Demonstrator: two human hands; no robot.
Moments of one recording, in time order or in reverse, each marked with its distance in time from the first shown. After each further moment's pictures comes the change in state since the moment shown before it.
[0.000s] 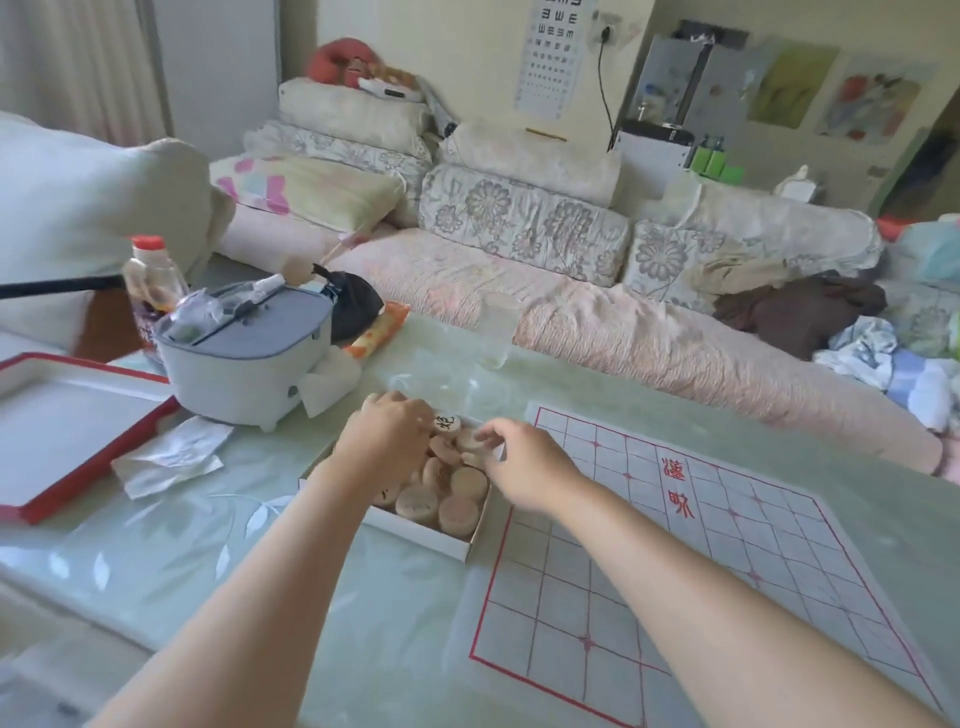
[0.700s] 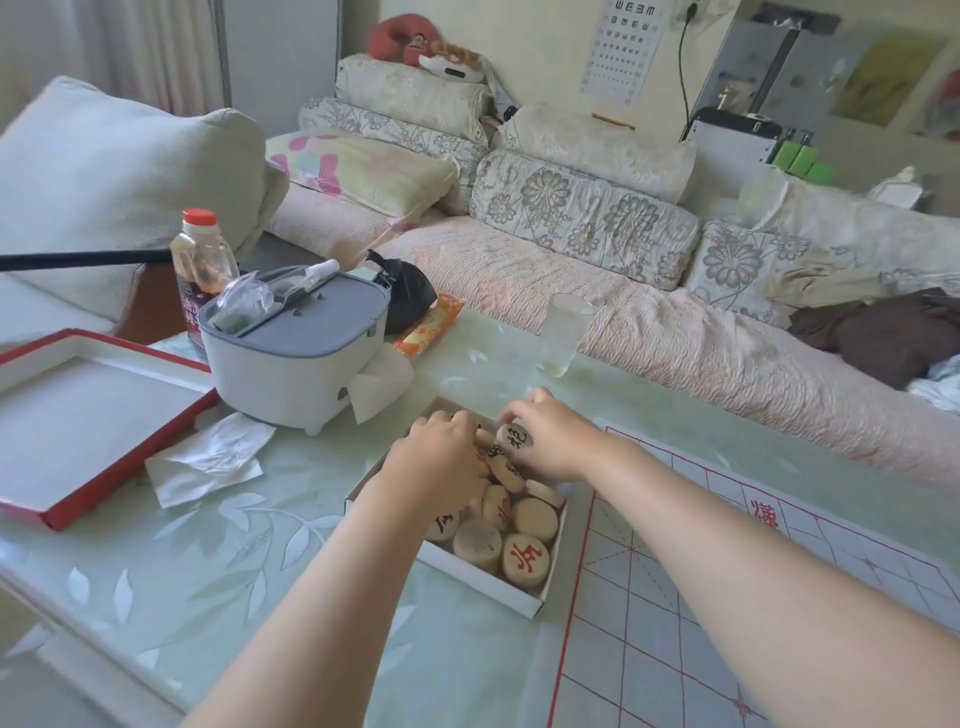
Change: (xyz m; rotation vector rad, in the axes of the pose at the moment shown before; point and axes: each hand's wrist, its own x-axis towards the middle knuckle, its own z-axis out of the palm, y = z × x) left_hand 0.023 -0.022 0.015 -0.028 -0.172 -0.115; right_hand 0.112 -0.008 0.019 -0.307 -0.197 -0.109
